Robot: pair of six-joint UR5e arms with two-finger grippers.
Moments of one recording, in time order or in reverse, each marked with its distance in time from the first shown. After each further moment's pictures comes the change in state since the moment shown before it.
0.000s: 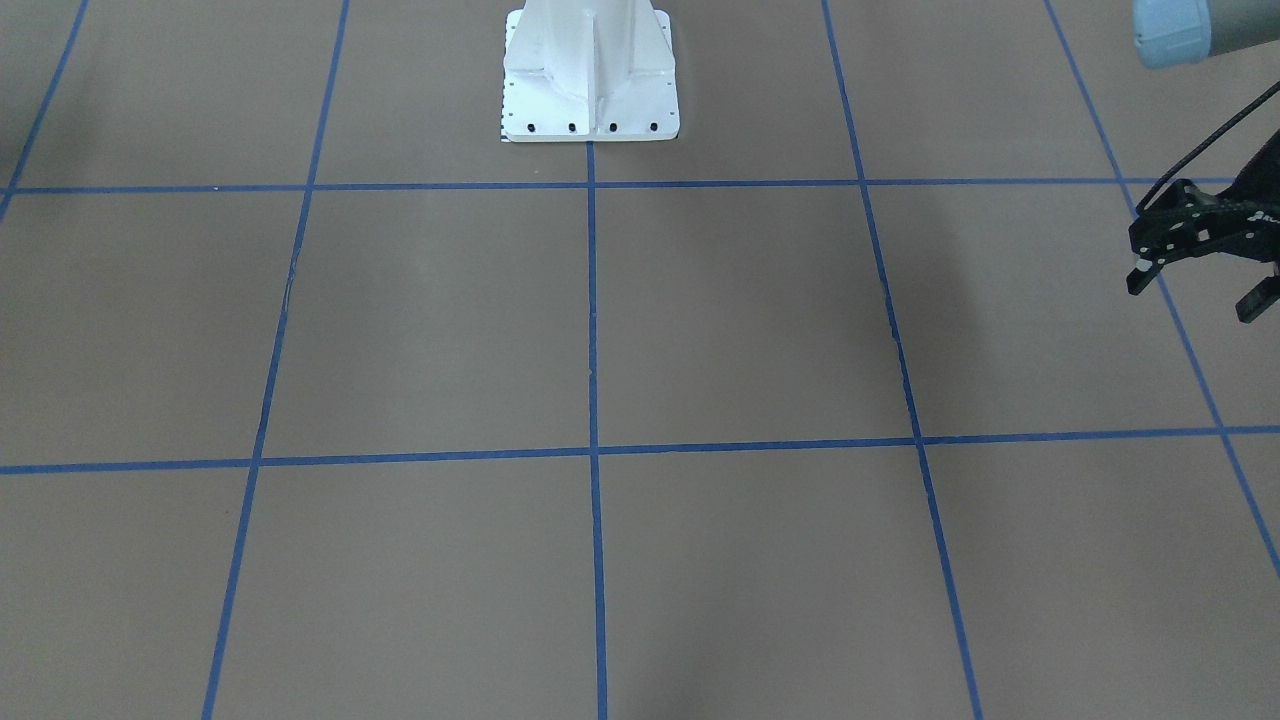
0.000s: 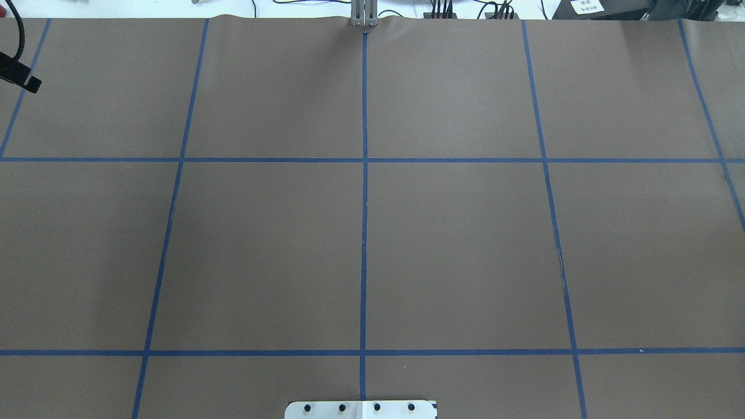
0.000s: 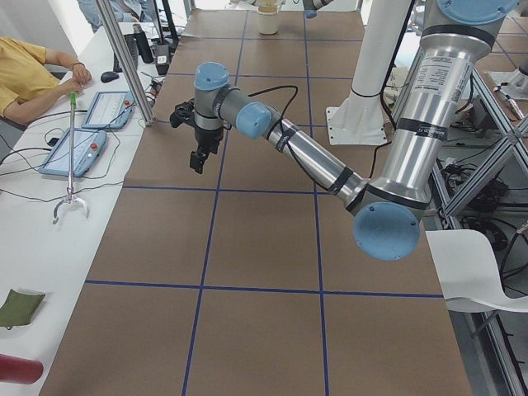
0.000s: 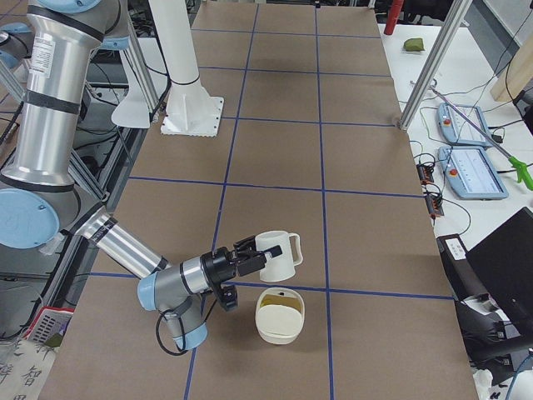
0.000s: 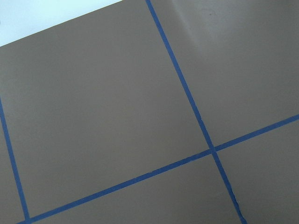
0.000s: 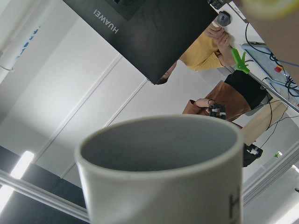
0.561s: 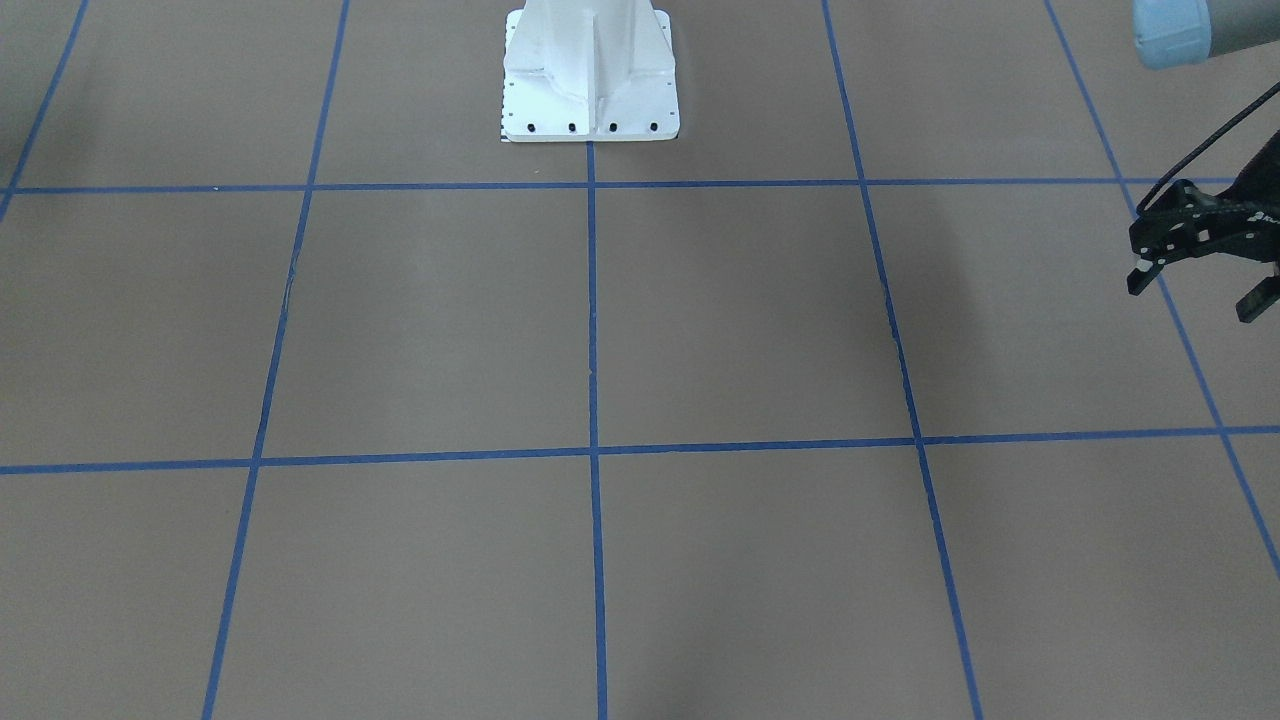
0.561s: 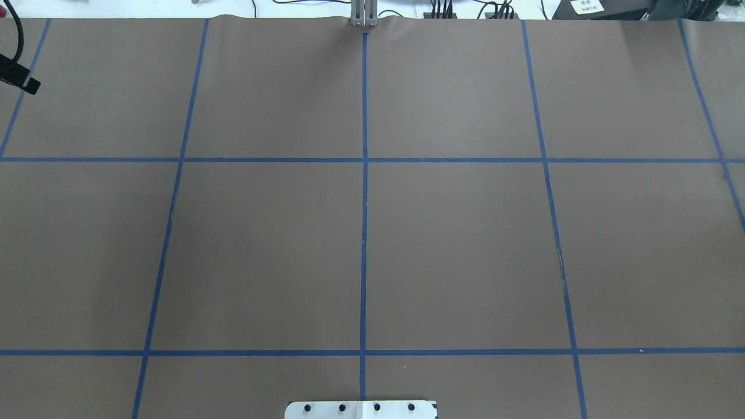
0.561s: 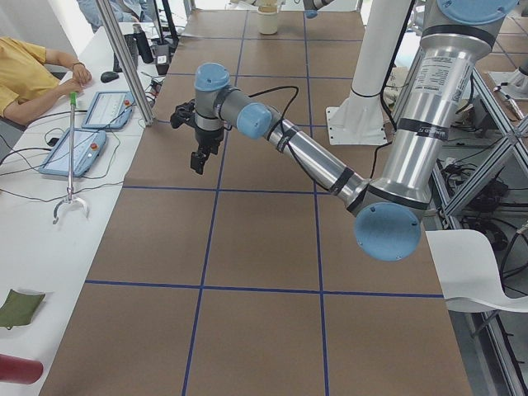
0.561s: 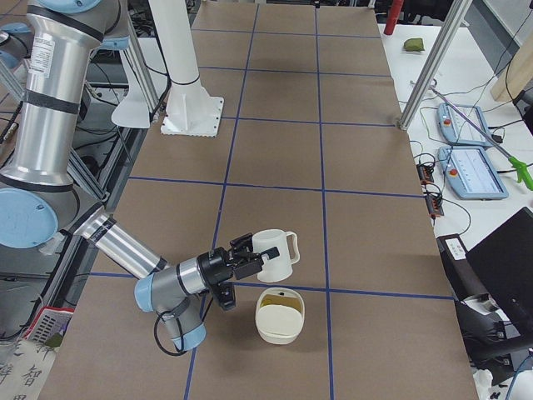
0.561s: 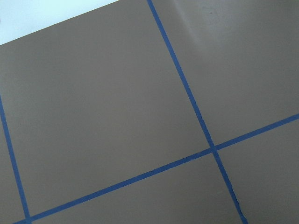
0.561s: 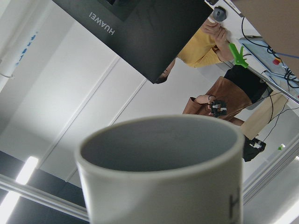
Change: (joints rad) left arm 0.000 0.006 -0.004 -0.001 -0.001 0.000; right arm 0.000 -0.005 0.003 0.005 0.000 0.043
